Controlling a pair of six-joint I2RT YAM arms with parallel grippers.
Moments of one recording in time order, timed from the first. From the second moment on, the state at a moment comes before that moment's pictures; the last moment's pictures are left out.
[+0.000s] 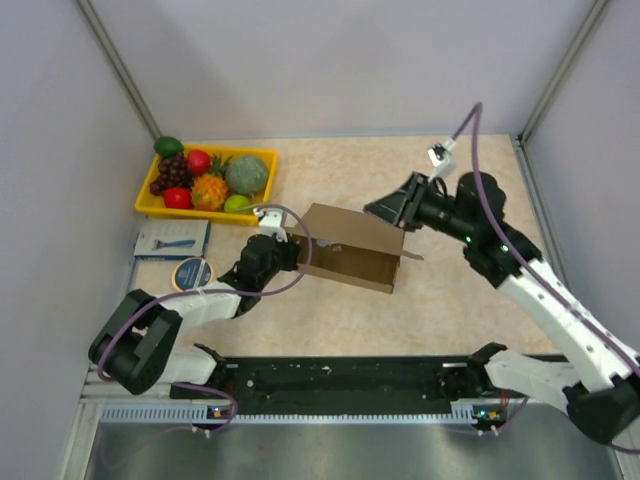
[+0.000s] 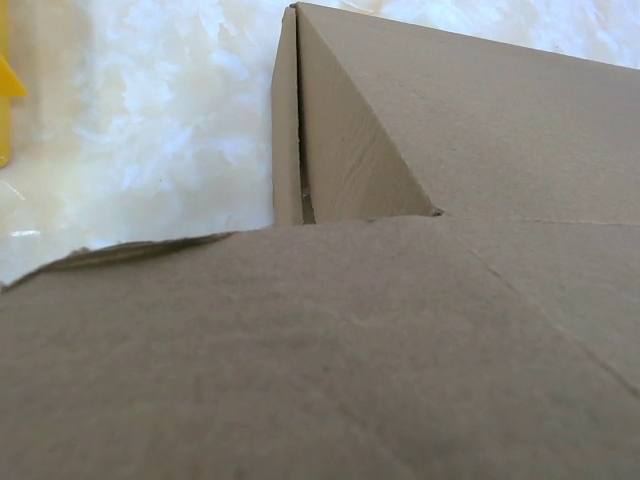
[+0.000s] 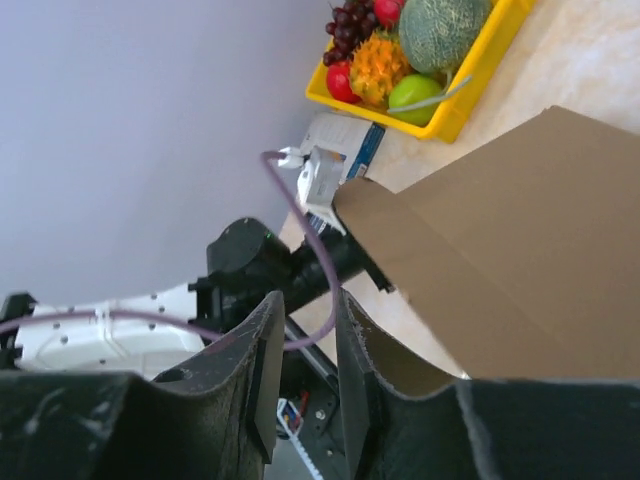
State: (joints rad) left arm -0.57 1.33 0.44 0.52 -0.11 -0.38; right arm 0.59 0.94 1.05 -0.25 -0.29 0.77
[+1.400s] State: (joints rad) left arm -0.44 1.00 0.94 -0.27 0.51 -0.53; right arm 0.53 1.74 0.77 0.63 -0.68 1.09
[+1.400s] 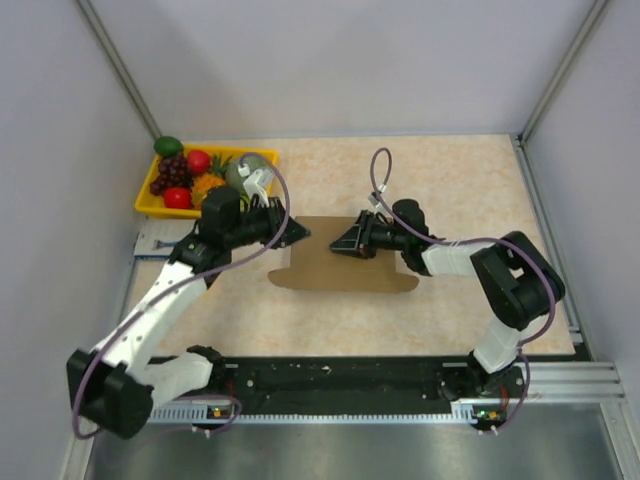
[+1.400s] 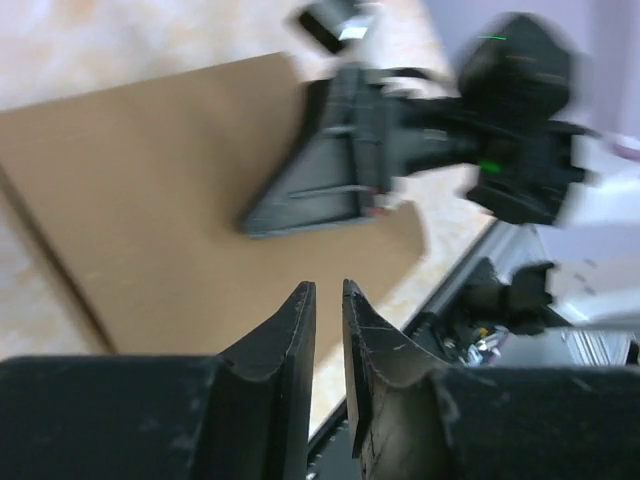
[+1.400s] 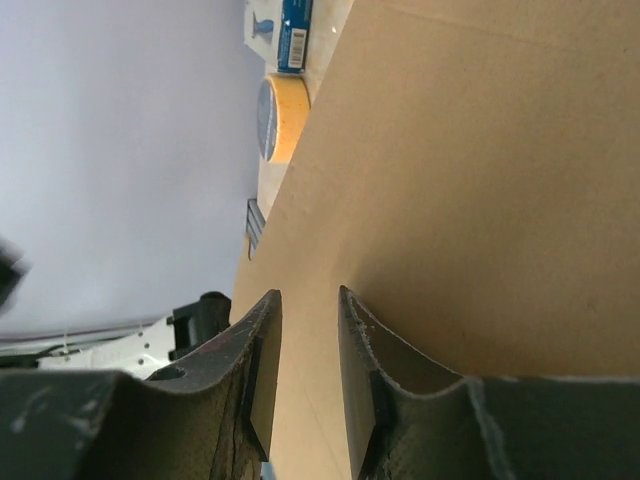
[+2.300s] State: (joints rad) left arm -0.32 1.33 0.65 0.00 0.66 -0.52; right arm 0.35 1.45 0.53 0.42 -0.86 0.89
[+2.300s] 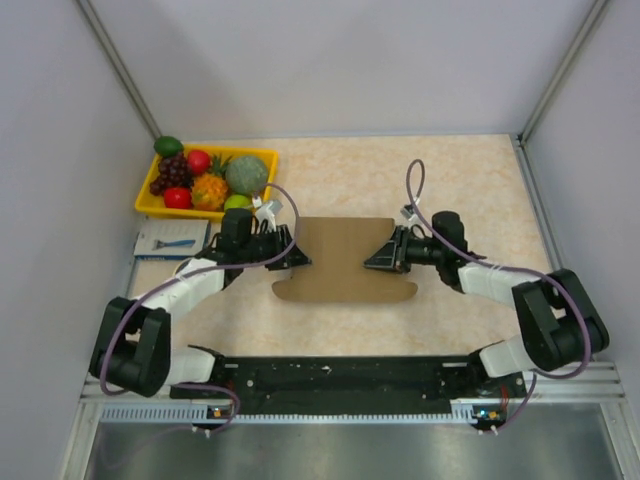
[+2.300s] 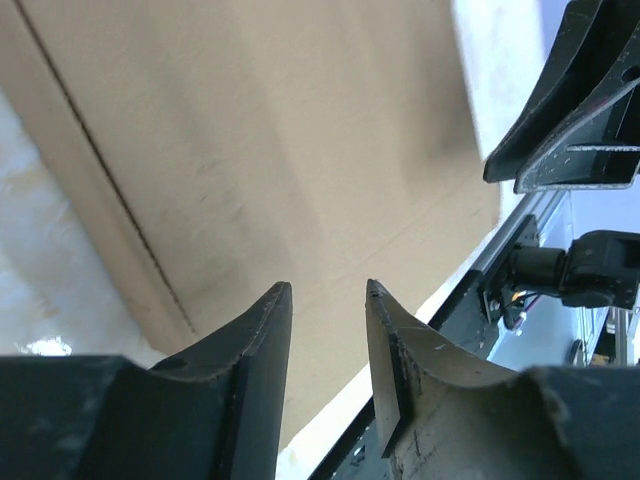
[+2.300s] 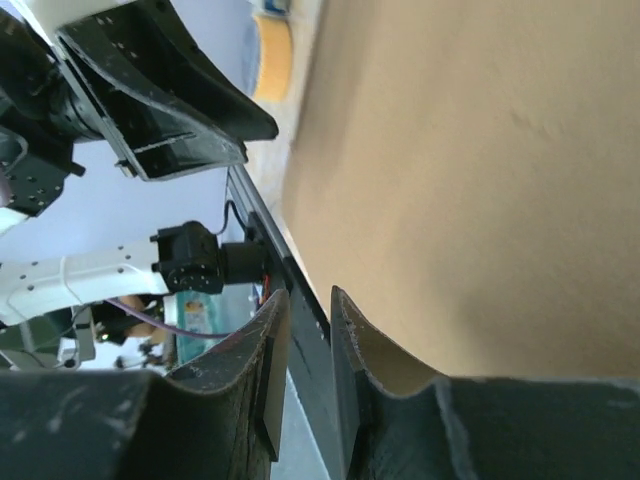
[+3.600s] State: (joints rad) left arm -0.25 1.40 0.56 0.05 0.60 -0.44; right arm 0.24 1.17 0.52 -0.05 -0.51 0.39
